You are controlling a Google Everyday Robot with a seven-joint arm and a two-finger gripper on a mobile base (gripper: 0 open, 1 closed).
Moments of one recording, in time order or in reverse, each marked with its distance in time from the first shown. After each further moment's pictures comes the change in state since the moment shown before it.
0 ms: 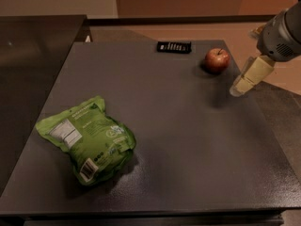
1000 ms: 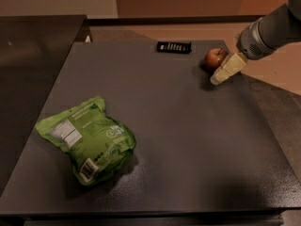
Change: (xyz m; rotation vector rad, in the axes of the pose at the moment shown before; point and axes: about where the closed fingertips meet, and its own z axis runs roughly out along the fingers) arm -0.012 -0.060 0.082 0.014 -0.102 0.108
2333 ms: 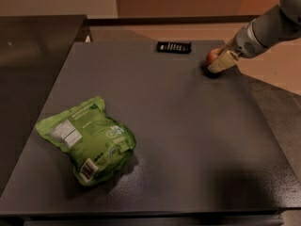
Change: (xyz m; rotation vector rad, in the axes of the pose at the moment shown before) arm -0.001 -0.014 0.026 -0.050 -0.007 0.070
